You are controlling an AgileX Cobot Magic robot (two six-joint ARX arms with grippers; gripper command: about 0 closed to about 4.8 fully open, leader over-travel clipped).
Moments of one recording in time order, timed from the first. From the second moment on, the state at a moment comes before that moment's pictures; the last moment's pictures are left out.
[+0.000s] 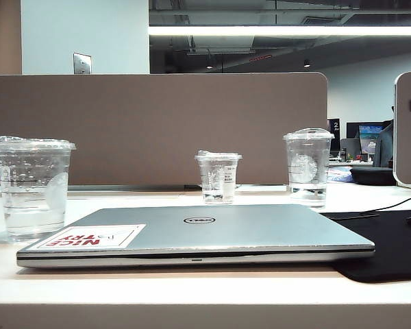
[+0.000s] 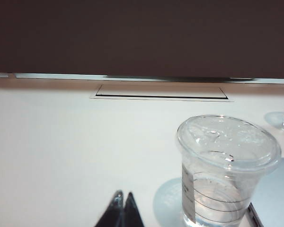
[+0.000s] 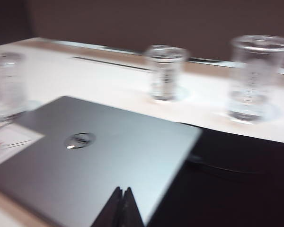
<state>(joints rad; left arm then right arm) -0.01 0.01 0.00 0.03 -0.04 0.00 0.42 0.00 0.01 -0.05 -0.06 0.00</state>
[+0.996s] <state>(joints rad) -0.01 0.01 0.00 0.03 -0.04 0.00 0.02 0.00 0.01 -0.05 -0.06 0.00</state>
